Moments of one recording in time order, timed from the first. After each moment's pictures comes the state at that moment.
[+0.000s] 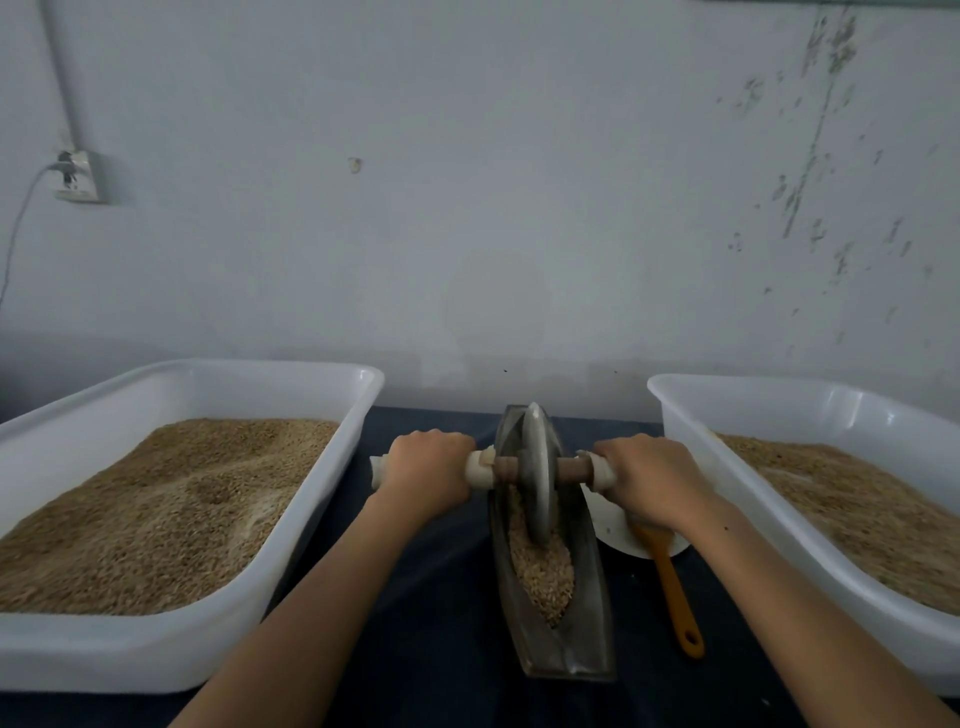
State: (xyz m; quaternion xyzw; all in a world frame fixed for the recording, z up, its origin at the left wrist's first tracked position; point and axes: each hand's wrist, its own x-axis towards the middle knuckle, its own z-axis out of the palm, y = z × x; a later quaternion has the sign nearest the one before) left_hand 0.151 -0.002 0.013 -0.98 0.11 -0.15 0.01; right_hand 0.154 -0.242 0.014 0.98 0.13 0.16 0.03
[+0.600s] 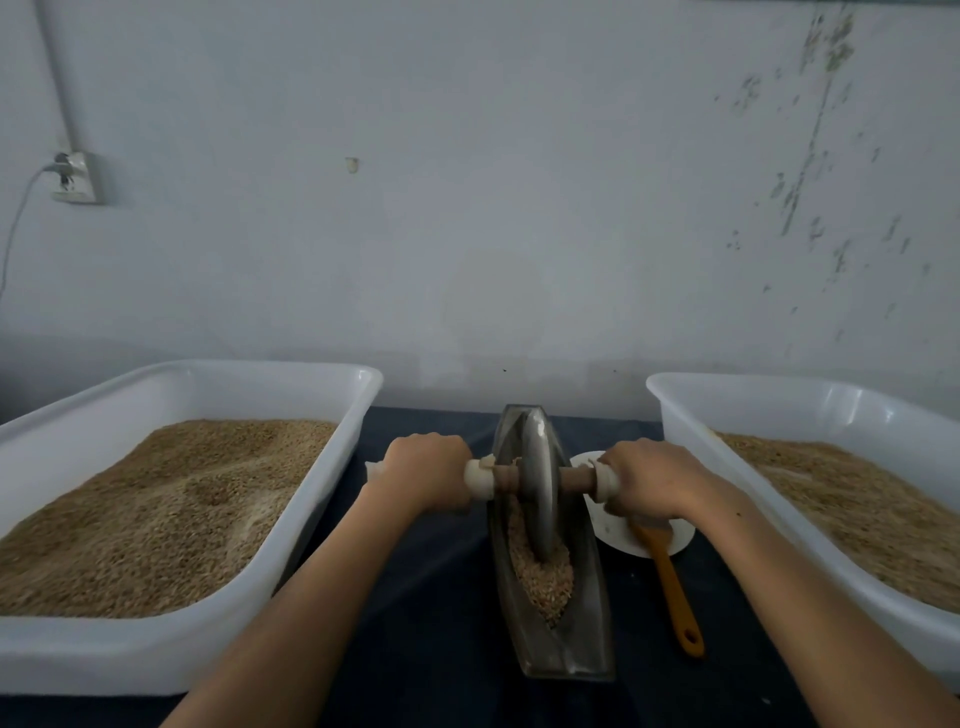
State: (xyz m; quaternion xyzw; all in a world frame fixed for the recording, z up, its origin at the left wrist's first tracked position) left_hand 0.148 0.000 0.023 -0.99 0.12 -0.04 0.01; right_hand 0.149 -0.239 0.030 0.99 0.11 0.00 0.03
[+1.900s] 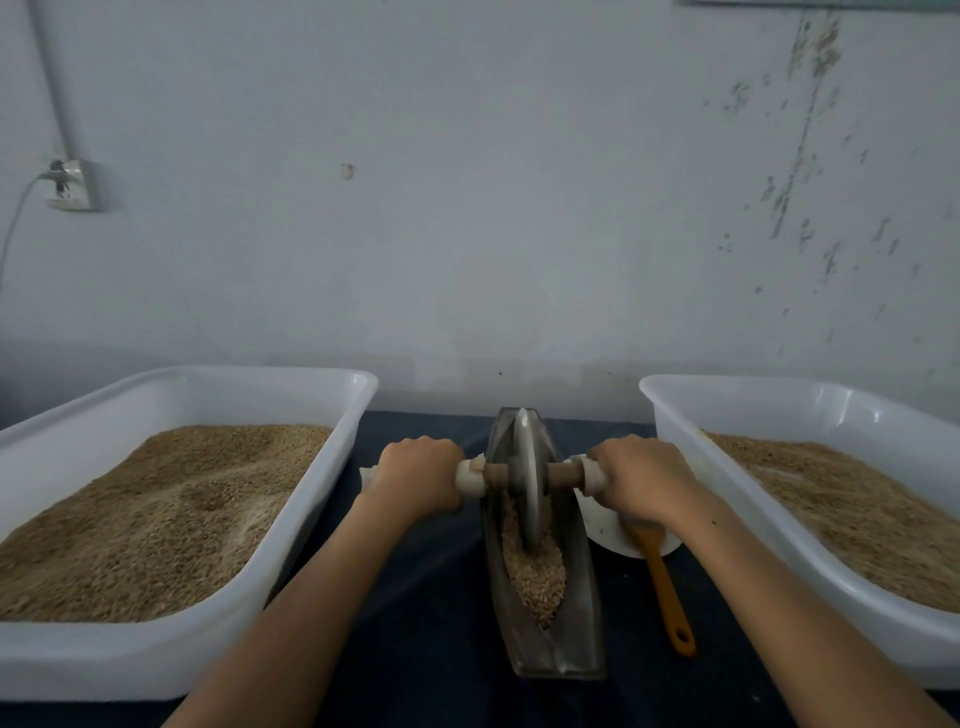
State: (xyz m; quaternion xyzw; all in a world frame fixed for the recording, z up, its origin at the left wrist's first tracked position) left_hand 0.150 0.002 0.016 -0.99 0.12 -0.08 0.01; right_hand 0.147 -0.236 0.023 0.99 0.11 0.10 0.05
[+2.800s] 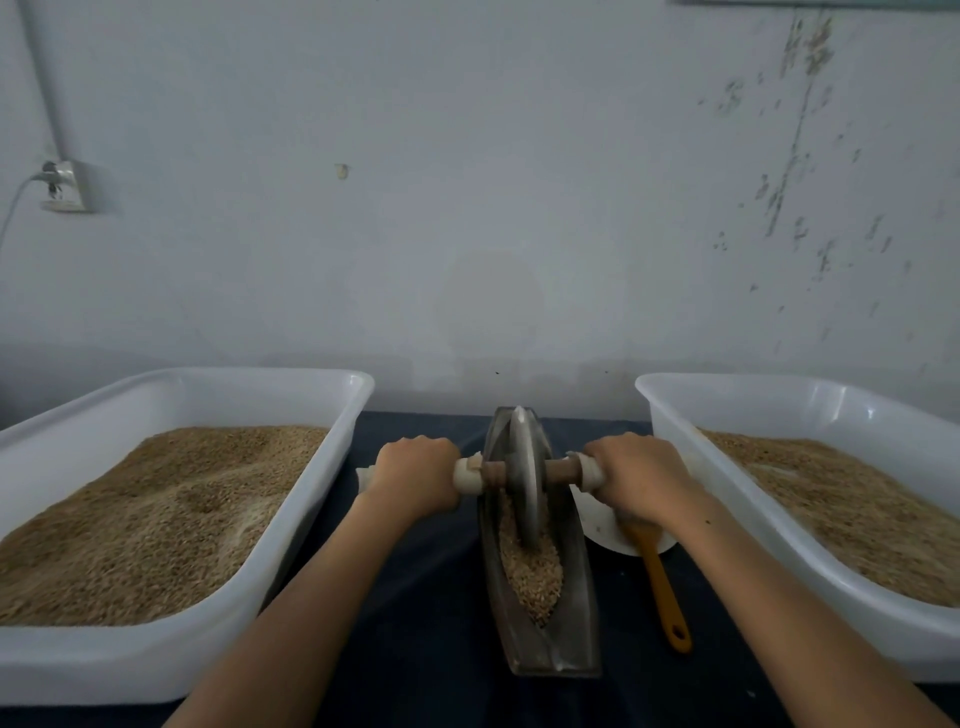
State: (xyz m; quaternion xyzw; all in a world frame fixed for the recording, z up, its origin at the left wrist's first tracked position) left_hand 0.154 0.001 0.014 -0.99 0.11 -0.09 0.00; right_hand 0.147 -0.237 0.021 0.98 0.11 0.13 0.03
